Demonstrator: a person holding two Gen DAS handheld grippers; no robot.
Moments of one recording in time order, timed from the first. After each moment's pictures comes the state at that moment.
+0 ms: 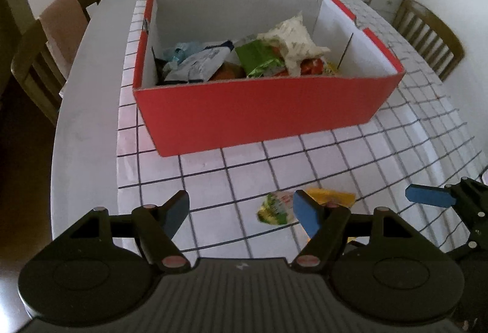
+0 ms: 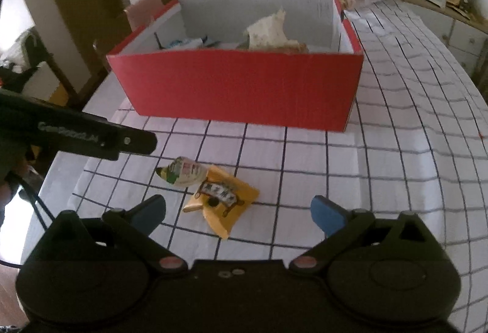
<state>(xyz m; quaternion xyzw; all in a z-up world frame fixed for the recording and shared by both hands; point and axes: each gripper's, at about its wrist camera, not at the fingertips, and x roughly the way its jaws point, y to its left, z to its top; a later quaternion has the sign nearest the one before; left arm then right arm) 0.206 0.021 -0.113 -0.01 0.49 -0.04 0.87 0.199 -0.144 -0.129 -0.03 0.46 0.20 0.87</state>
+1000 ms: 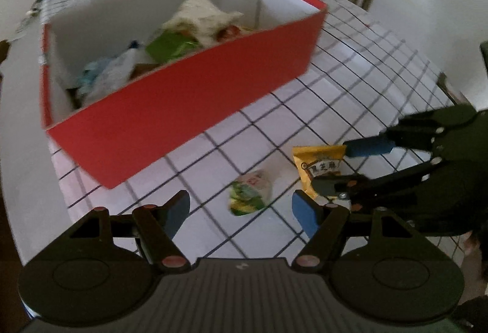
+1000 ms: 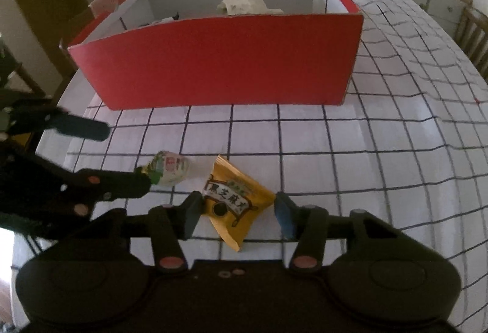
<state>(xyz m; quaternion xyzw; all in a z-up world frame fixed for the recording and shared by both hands) 0.215 0.004 -0.135 0.11 0.49 -0.23 0.83 0.212 -0.134 -0.151 -0.02 0.49 0.14 0.86</state>
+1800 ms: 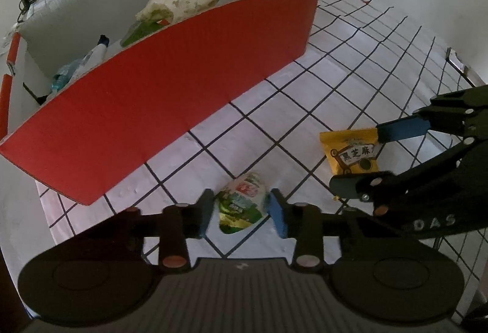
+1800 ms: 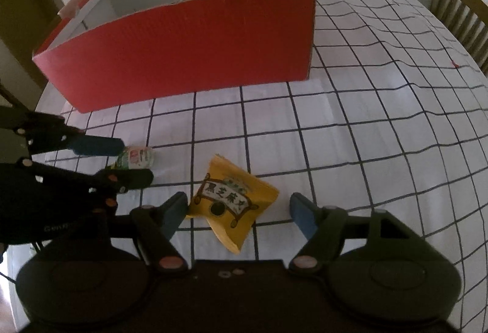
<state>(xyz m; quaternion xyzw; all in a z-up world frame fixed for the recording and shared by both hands) 0.218 -0.019 -0.164 0.15 0.49 -0.23 0.83 0.216 -0.152 -0.162 0.01 0.51 0.09 0.85</state>
